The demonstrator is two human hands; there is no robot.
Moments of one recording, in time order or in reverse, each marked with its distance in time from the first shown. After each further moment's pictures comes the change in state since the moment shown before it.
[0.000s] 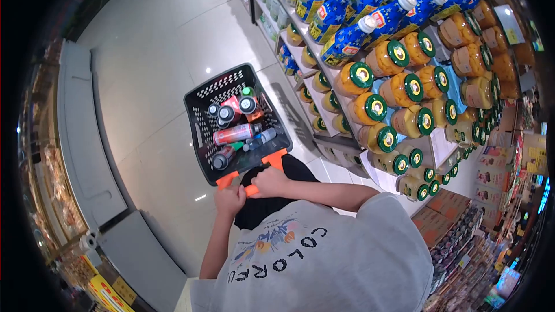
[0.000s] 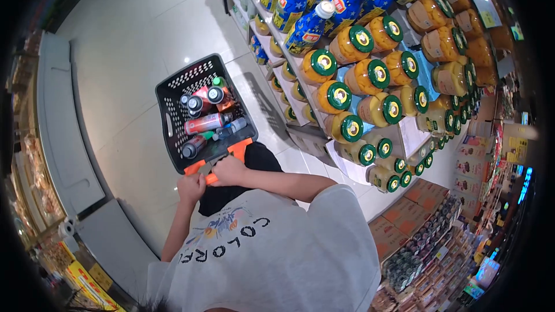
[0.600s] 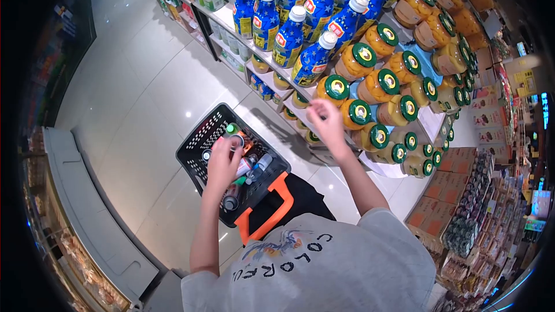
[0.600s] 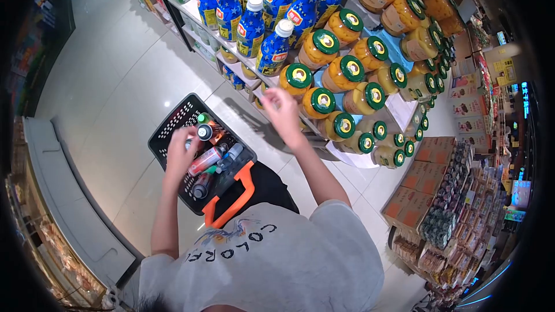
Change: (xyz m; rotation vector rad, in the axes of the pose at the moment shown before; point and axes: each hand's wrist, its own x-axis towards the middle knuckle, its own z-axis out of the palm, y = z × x) left_hand 0.229 0.047 -0.105 -0.391 0.009 0.435; right_hand -0.031 0.124 -0.162 0.416 1.248 0.696
